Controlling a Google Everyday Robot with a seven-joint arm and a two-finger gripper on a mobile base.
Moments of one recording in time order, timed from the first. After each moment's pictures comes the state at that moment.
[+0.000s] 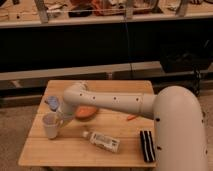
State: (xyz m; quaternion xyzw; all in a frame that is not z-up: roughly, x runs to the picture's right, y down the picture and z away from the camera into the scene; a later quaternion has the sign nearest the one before) arm -0.242 0.186 0.769 -0.18 -0.43 -0.47 0.75
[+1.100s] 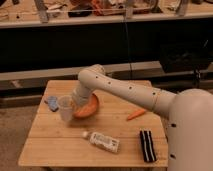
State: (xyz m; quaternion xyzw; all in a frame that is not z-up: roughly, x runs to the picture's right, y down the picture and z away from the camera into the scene) arm -0.161 0.104 0.772 -0.20 -0.38 -0.39 0.81
